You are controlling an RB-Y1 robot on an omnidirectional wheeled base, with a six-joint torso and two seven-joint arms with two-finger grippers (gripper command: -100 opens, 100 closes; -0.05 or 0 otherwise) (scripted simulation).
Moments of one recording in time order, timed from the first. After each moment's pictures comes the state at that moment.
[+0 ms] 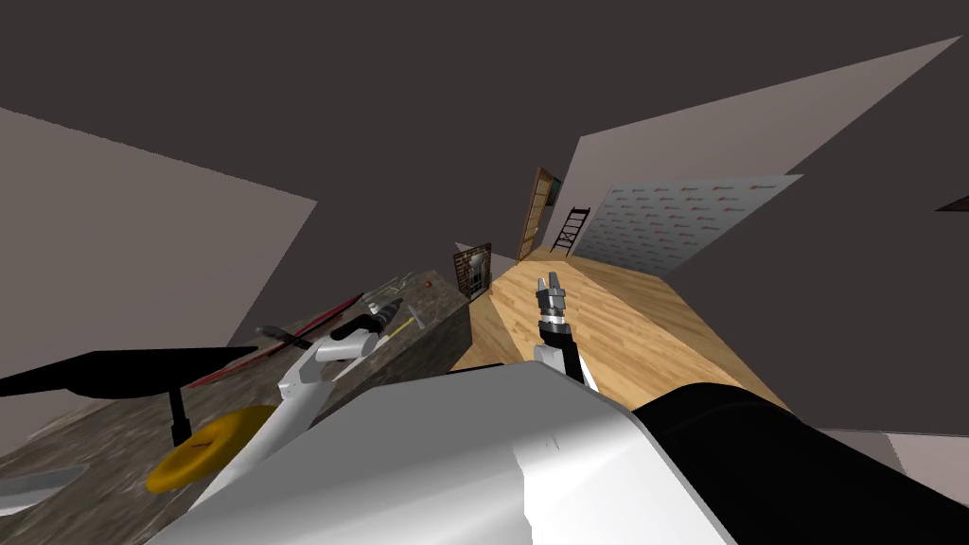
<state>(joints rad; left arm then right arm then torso) 0.13 0.53 0.10 -1.80 0.32 0.64 -0.40 0.54 -0.02 -0.02 -2.23 -0.10 -0.47 0.06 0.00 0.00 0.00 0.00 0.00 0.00</state>
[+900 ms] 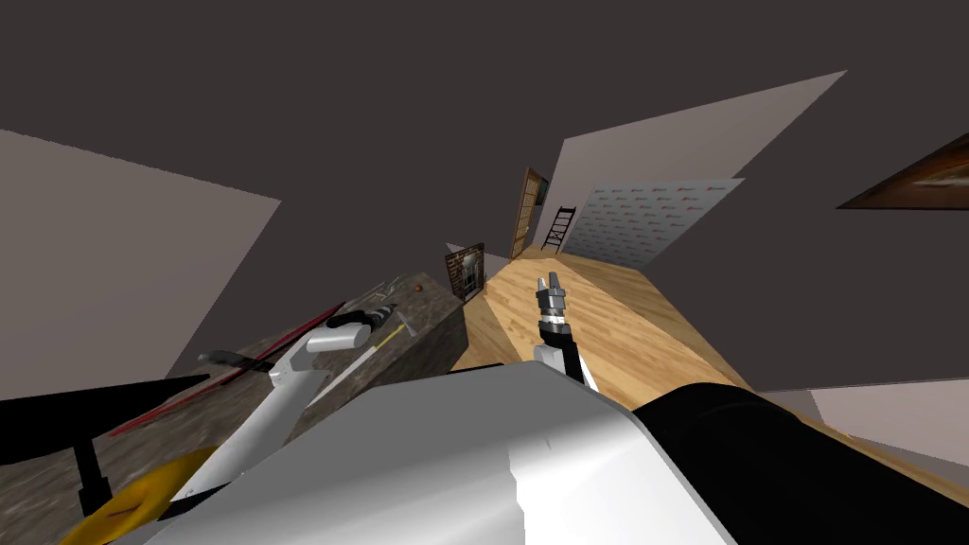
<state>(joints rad) 0.05 0.61 0.13 -1.70 0.39 0.87 -0.48 0.54 -0.02 -0.02 -2.23 -0.10 -0.47 0.06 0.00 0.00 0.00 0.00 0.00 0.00</state>
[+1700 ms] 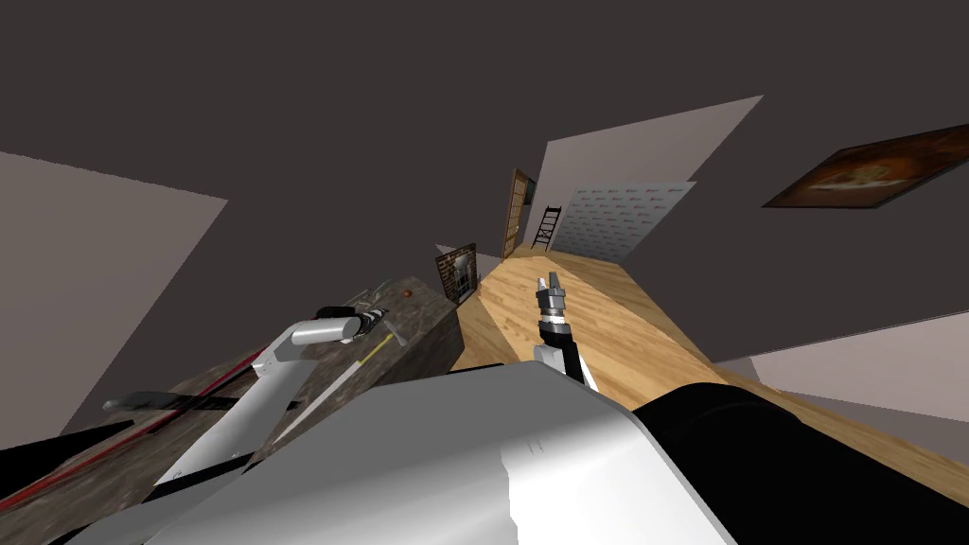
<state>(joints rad) -0.02 0.69 0.17 -1.61 0.47 1.09 -0.56 0.54 -0.02 -0.02 -2.23 -0.10 -0.47 0.06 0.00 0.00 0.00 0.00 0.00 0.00</state>
